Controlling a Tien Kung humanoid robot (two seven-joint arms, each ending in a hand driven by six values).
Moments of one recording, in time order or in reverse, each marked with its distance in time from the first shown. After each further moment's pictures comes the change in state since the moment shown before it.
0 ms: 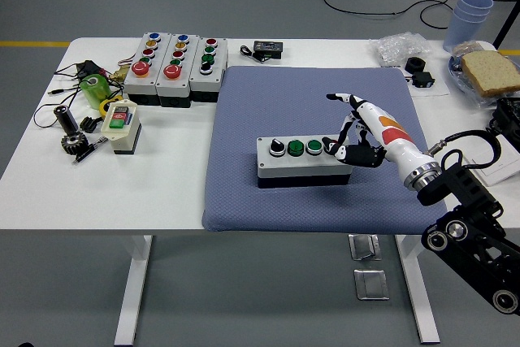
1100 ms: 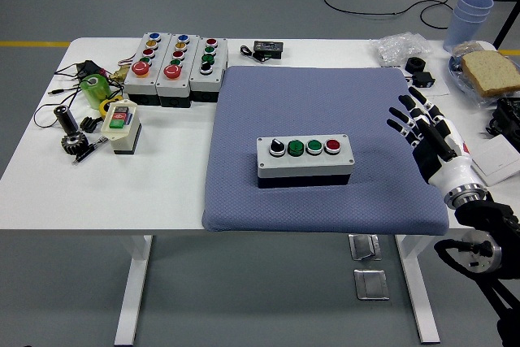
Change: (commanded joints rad) left arm 0.011 -0.002 0.005 0.000 0.012 -0.001 -0.003; right arm -0.181 0.030 0.234 -0.024 1.015 0.027 0.226
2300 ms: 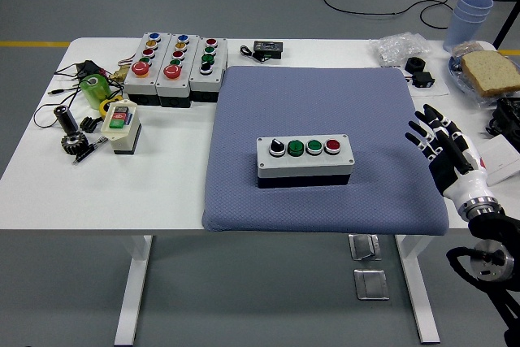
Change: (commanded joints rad) left arm -0.001 0.000 0.007 0.000 -0.008 0.001 0.000; right arm -0.042 0.008 0.064 -0.042 0.056 0.004 0.011
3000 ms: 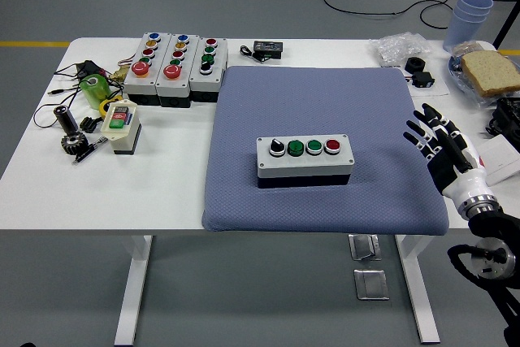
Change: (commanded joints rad) left arm -0.008 0.000 0.001 0.000 0.000 0.002 -0.001; right arm 0.003 0.003 0.009 -0.011 0.005 0.032 -0.032
